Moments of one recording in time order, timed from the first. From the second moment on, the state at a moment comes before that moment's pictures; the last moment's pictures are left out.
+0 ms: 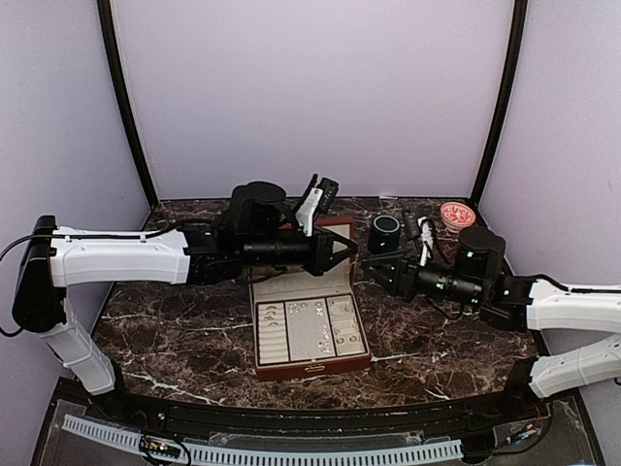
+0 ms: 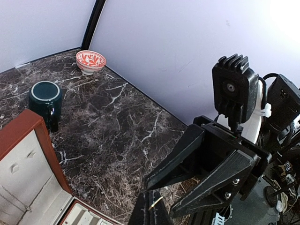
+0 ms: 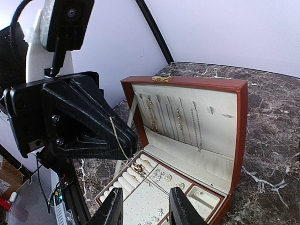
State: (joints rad) left arm -1.02 1.63 1.24 0.11 0.19 -0.43; right arm 0.87 1.05 0.56 0.33 -0.19 0.42
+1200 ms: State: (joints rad) left arm -1.02 1.62 1.23 0.08 0.21 -0.43; right arm 0.90 1.22 0.57 0.52 -0.16 0.42
